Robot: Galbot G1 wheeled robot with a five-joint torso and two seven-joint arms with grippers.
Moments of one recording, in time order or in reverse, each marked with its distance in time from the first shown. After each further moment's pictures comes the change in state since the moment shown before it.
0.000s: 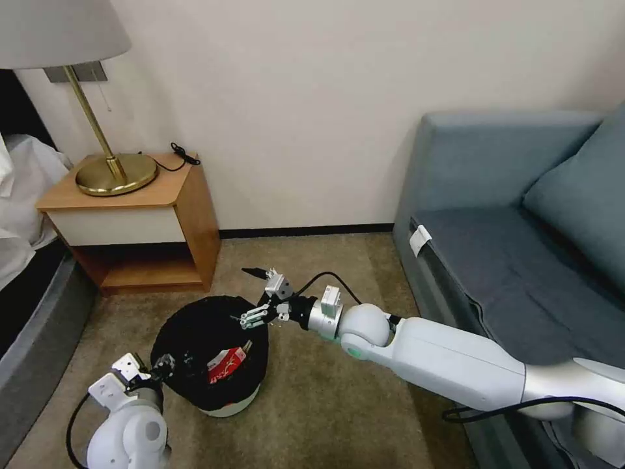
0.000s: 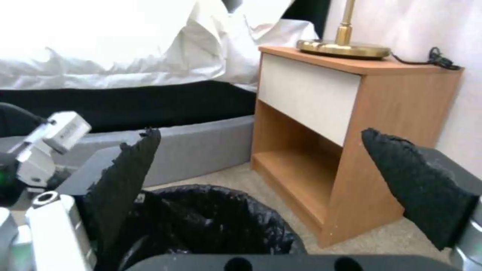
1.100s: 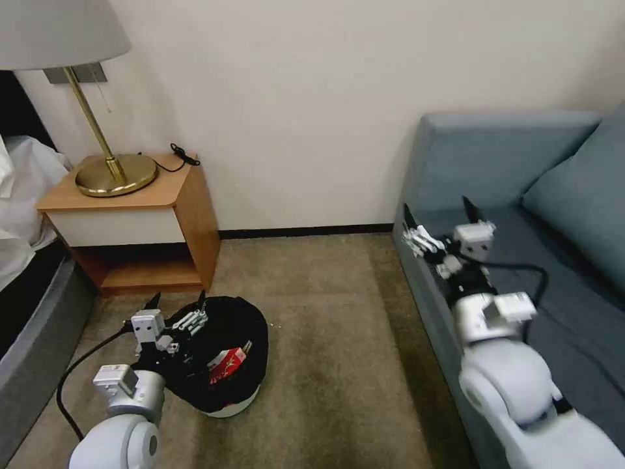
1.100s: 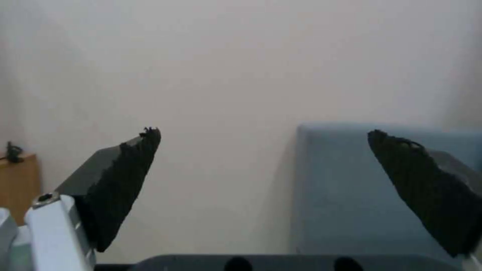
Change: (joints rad) left arm 0.072 0.092 0.048 -0.076 0.319 -0.408 0.582; right arm -1.047 0.117 1.181 0.725 -0.599 -0.340 0.541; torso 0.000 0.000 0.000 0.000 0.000
